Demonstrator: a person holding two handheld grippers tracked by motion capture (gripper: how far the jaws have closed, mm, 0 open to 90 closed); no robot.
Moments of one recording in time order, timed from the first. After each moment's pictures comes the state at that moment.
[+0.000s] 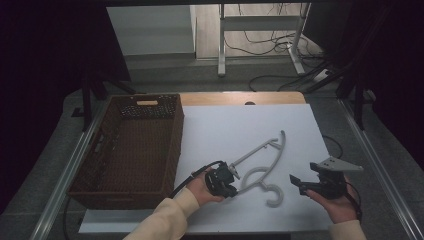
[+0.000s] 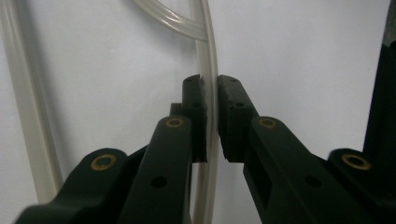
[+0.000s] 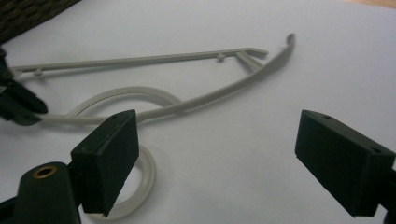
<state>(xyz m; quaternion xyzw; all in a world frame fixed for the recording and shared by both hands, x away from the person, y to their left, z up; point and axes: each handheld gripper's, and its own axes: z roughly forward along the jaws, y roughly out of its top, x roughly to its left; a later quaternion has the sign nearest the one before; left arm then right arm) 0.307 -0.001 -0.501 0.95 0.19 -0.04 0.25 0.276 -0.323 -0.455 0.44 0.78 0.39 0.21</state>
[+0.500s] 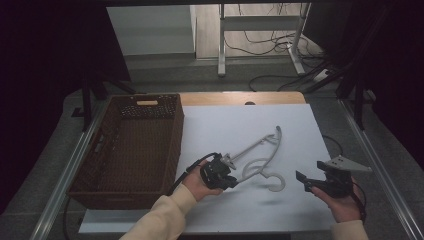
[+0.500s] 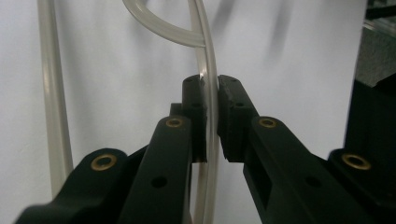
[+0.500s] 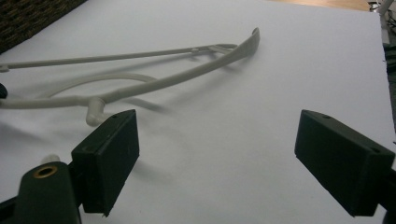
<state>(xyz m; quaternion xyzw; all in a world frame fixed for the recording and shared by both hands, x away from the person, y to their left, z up) 0.309 0.013 -0.473 0.92 0.22 -0.01 0.31 0.277 -0.335 -0.453 0.46 0.76 0.40 0.23</state>
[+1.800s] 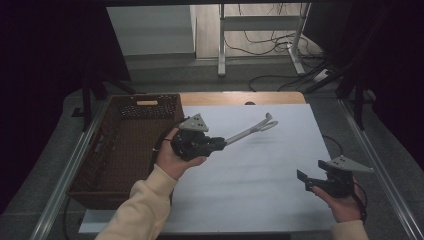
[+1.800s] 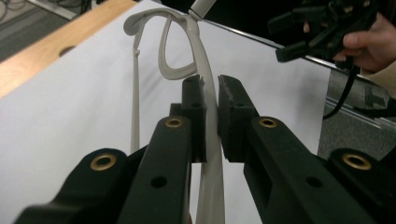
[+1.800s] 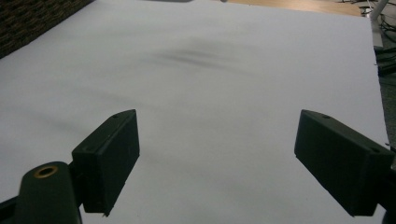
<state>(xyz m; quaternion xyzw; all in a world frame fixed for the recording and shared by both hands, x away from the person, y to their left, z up) 0.307 0.081 -0.355 0.85 0.26 0.07 0.46 0.276 -0.336 -0.452 0.46 0.75 0.40 0.24</state>
